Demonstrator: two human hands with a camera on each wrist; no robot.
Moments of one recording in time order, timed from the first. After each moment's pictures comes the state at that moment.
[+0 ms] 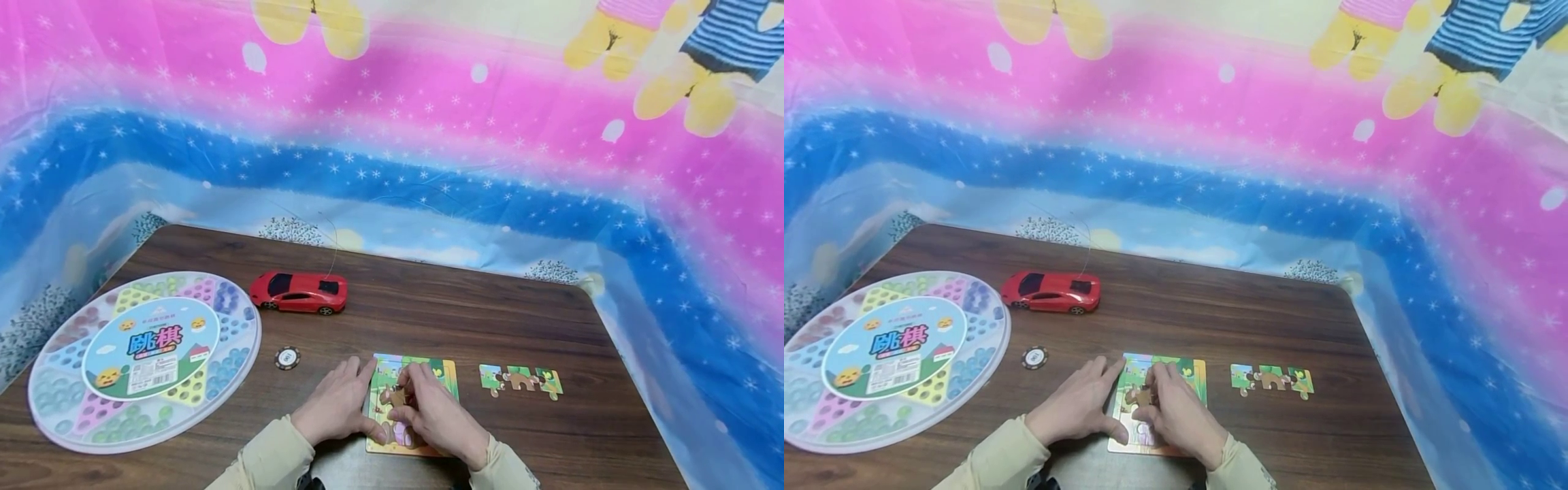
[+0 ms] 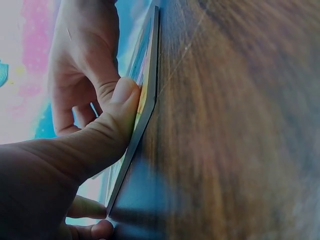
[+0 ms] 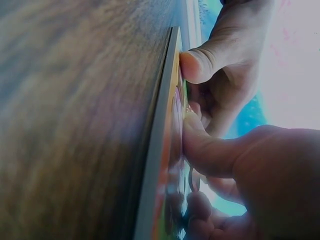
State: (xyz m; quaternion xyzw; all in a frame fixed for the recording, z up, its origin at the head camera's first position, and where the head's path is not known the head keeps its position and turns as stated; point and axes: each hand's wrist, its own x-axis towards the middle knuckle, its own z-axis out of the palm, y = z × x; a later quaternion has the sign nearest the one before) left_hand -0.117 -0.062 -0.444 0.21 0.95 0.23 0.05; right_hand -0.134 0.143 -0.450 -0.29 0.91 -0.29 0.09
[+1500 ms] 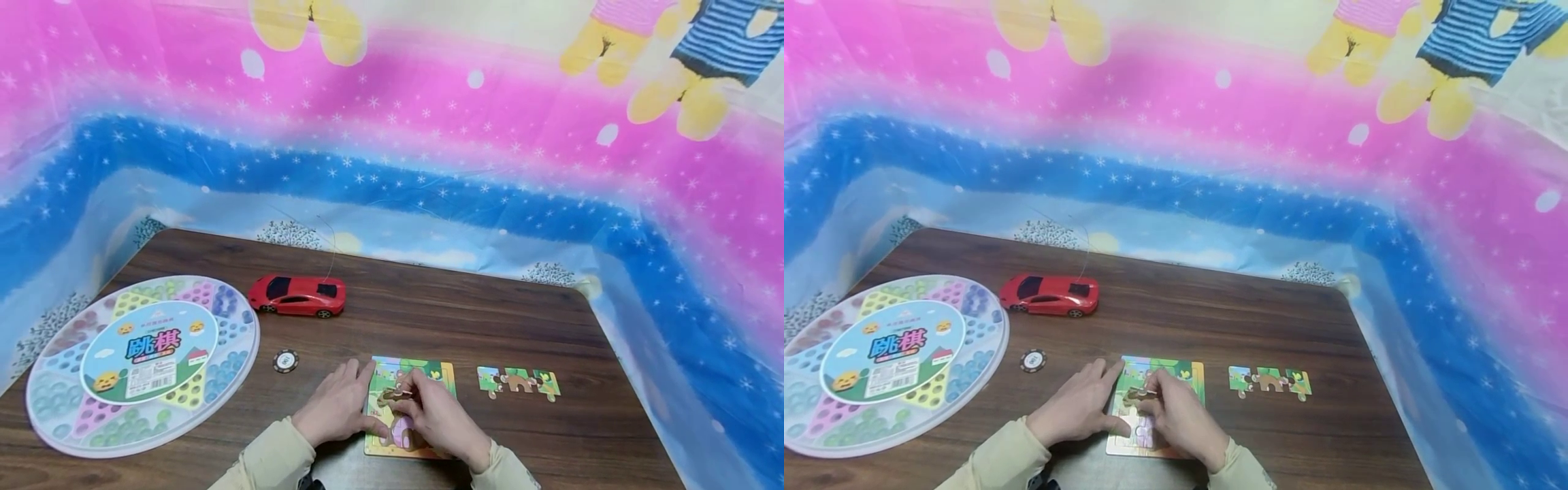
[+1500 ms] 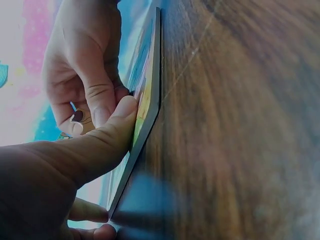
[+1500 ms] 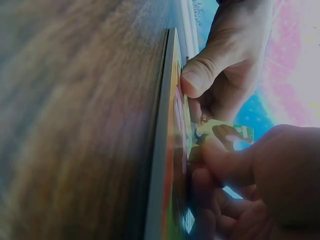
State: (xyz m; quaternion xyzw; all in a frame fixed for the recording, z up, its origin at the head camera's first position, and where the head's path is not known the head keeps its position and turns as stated) left_hand -0.116 -0.059 -0.446 0.22 0.95 0.22 0.02; right_hand -0.132 0.146 -0.449 -0.27 0.88 -0.37 0.11
